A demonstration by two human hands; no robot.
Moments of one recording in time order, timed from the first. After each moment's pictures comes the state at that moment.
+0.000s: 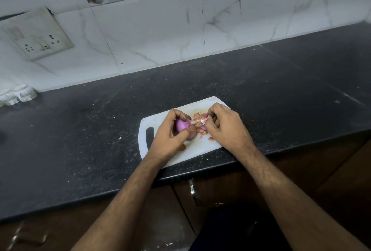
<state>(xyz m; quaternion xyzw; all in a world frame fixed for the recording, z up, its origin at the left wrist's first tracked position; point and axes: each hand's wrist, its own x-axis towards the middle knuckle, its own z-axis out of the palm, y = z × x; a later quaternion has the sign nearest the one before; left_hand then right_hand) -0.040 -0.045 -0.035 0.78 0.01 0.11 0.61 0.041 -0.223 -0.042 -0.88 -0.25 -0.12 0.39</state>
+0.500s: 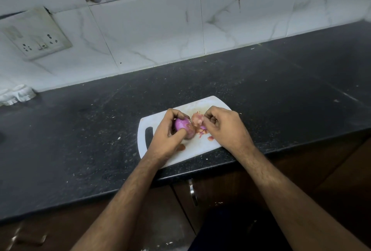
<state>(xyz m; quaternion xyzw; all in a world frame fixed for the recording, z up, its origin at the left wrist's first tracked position) -0.040 -0.044 -0.036 0.78 0.03 0.10 0.62 0.041 -0.223 -0.043 -0.87 -0.24 -0.10 0.42</state>
